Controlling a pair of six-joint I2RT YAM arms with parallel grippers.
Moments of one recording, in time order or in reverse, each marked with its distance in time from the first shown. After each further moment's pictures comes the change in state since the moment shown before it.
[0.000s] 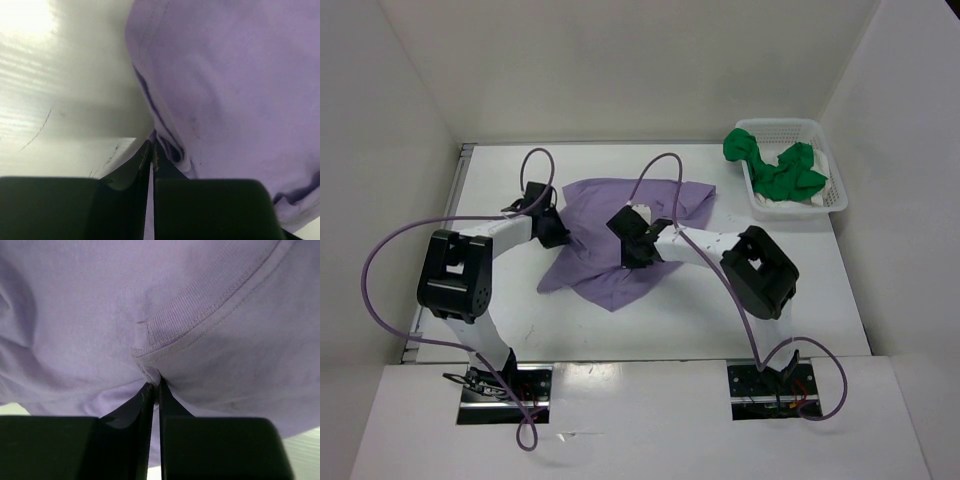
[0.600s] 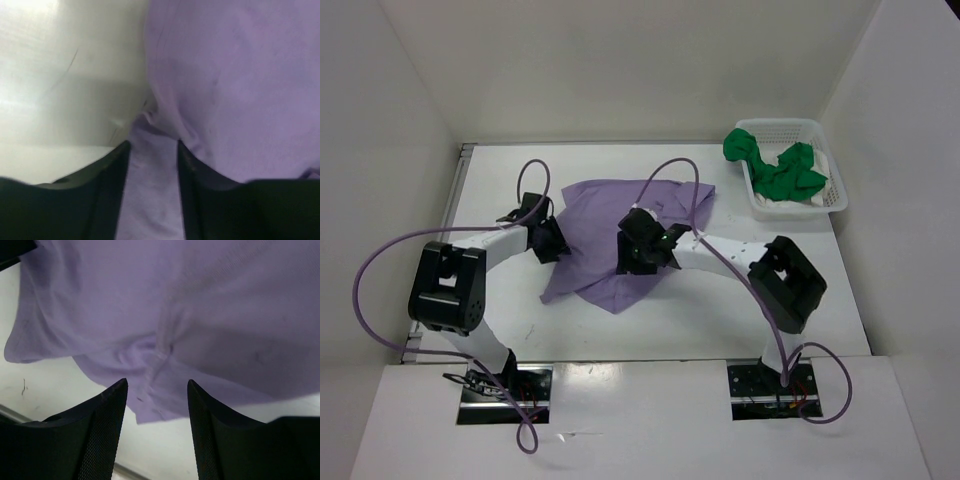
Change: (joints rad) left arm -0.003 -0.108 -0.114 -0.075 0.013 -0.005; right arm -0.019 -0.206 -0.174 0.051 -0.187 0.029
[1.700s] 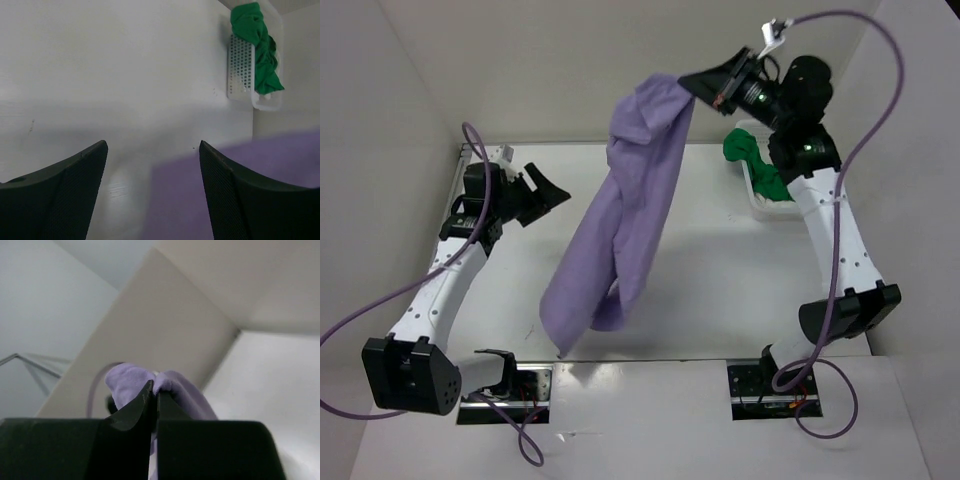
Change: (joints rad) left arm 0.077 -0.438 0.158 -0.009 0.323 -0.025; right arm -0.600 -0.173 0.859 0.231 -0.626 0.192
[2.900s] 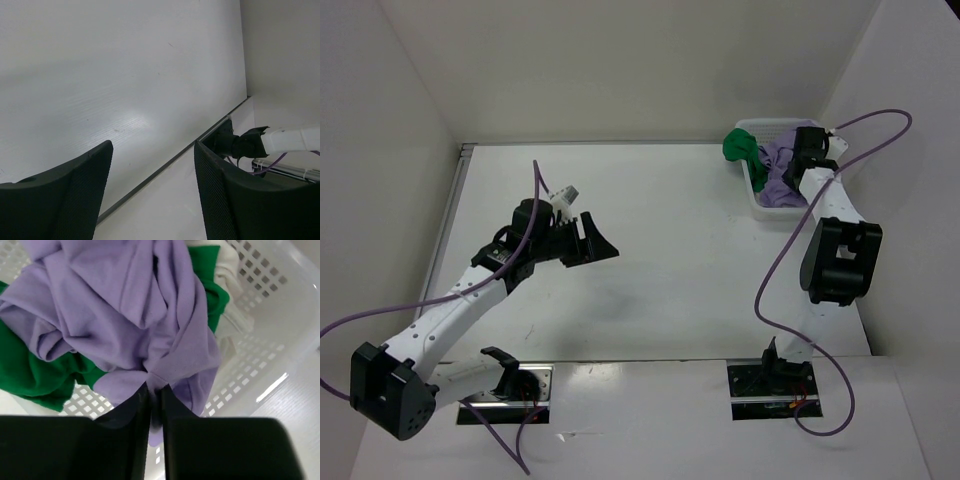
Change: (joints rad) left arm -0.371 -0.121 -0.203 0.014 0.050 -0.023; right arm -0.398 0.265 -0.511 -0.317 0.969 -0.406
